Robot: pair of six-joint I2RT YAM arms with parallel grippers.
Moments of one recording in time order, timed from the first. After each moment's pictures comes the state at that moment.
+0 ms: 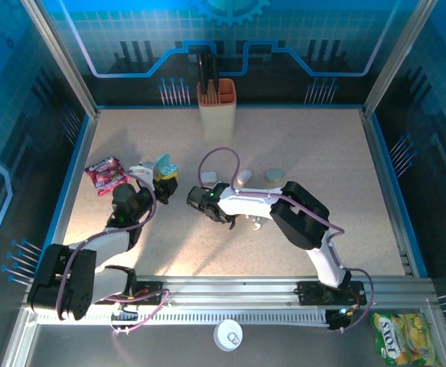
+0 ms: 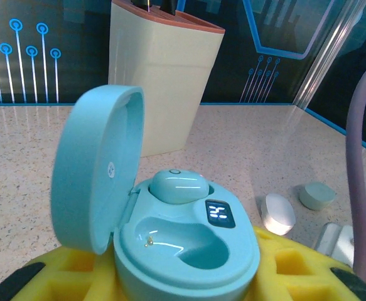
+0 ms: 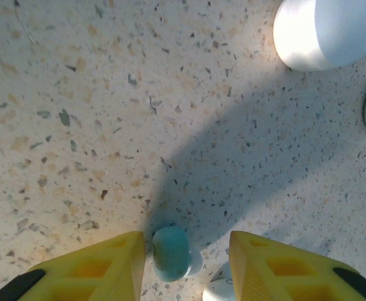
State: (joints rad) left arm -0.10 1.19 0.25 0.84 0.38 -0.20; right arm 1.00 2.11 1.48 -0.94 0.63 0.47
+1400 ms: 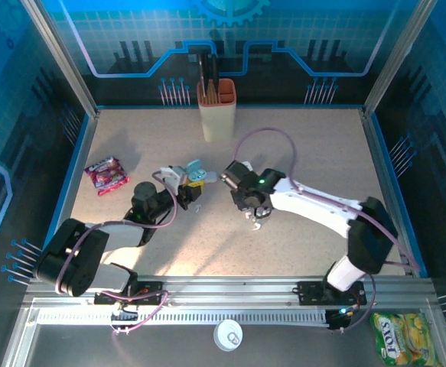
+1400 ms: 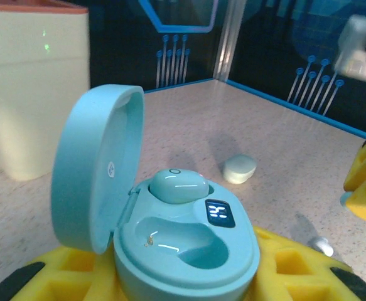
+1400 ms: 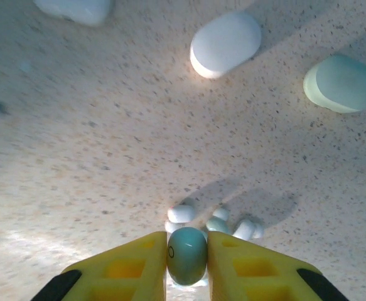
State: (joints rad) left arm -0.34 1.40 0.32 0.99 0.43 -0.09; right arm 0.86 1.55 1.24 -0.83 0.32 0.50
